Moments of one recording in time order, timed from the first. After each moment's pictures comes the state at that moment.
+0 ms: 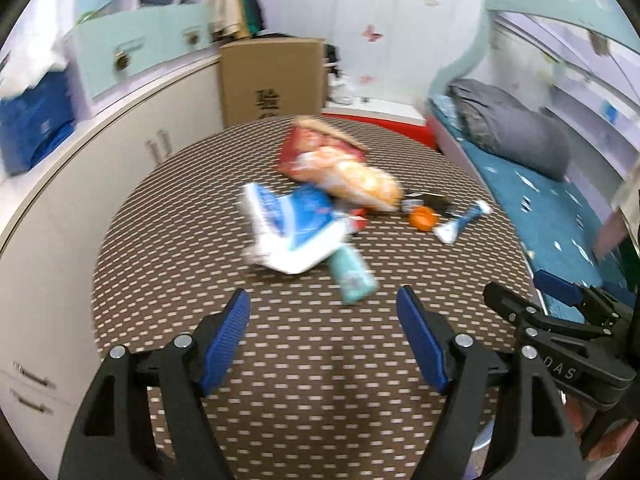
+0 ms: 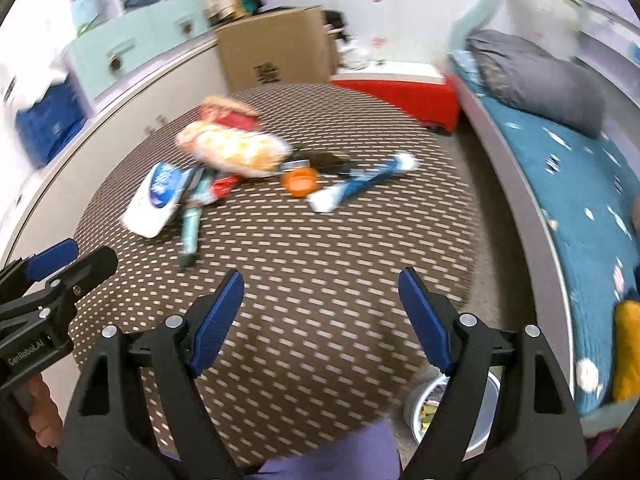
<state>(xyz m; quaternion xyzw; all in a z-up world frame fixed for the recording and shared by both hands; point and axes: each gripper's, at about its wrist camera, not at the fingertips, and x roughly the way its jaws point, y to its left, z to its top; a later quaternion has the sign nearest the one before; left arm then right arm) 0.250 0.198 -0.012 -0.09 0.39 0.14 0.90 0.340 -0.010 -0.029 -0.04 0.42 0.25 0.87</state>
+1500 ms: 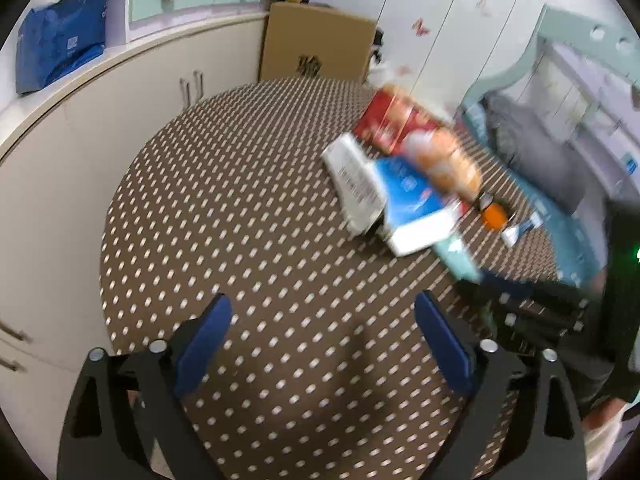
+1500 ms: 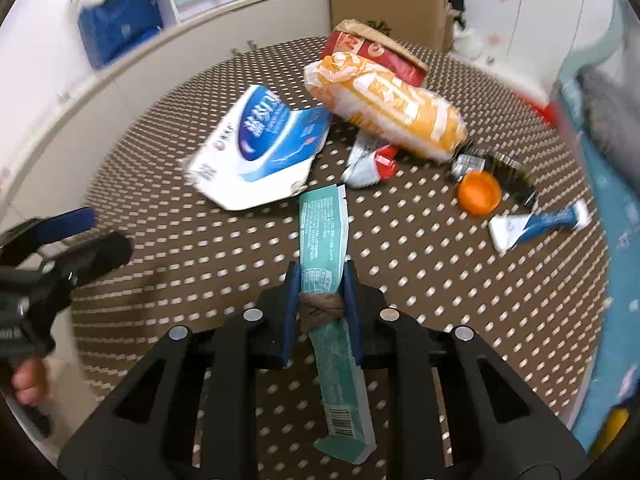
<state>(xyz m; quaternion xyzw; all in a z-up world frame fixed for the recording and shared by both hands) 0.232 0.279 -0.048 -0.19 0.40 0.15 0.89 0.347 0.090 -0.064 -0.13 0.44 0.39 0.80</state>
